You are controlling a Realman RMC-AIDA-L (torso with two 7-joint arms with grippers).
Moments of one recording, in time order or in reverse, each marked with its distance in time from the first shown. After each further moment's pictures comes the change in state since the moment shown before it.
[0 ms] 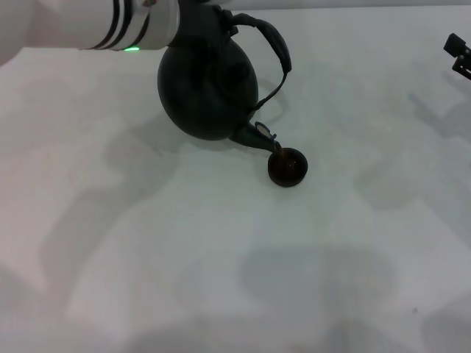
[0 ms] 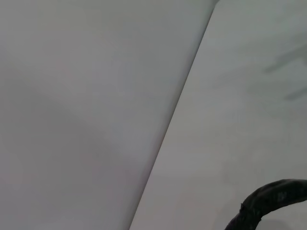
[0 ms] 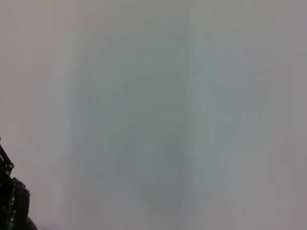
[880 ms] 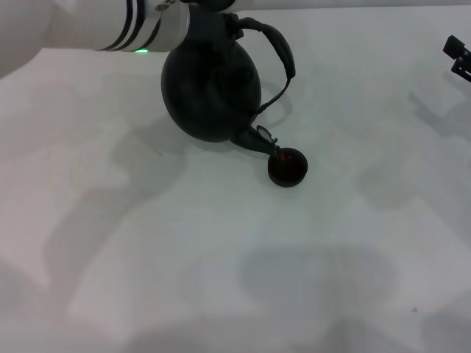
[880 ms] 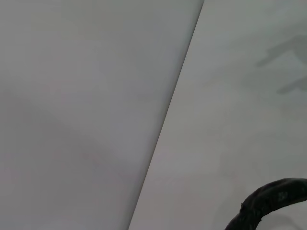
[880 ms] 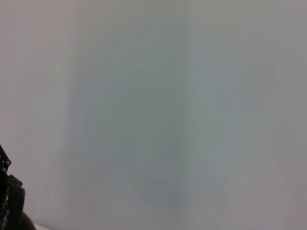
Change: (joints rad) left arm -0.021 0.000 0.034 0.000 0.038 0.009 -0.017; right arm 0.004 0.000 0.000 -0.010 0.000 -0.016 -0.010
